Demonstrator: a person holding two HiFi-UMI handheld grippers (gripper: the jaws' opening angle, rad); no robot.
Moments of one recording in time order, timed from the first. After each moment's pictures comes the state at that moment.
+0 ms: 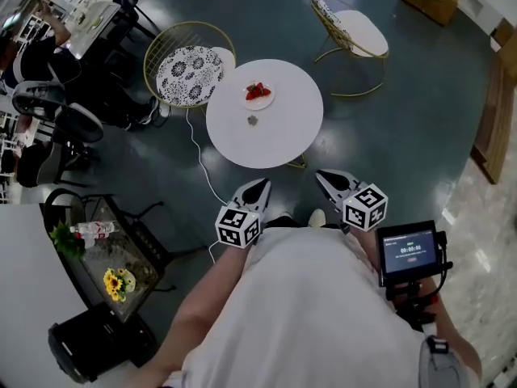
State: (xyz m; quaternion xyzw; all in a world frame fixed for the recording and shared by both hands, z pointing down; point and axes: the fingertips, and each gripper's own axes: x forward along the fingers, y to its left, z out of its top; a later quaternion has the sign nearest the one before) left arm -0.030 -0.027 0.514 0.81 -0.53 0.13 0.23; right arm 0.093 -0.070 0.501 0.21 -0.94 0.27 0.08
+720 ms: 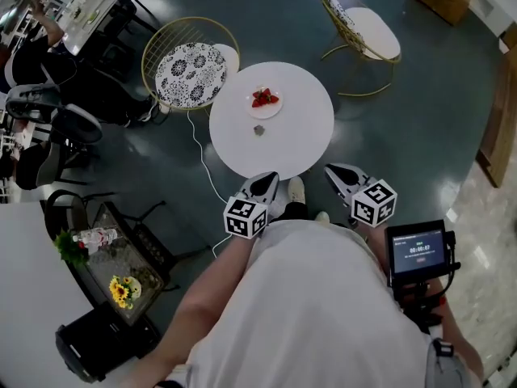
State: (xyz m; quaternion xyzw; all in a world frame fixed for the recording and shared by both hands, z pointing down) left arm -0.054 -0.128 0.552 0.80 -0.52 0.15 0.27; right arm 0.073 -0.174 0.521 0.21 -0.93 0.29 0.10
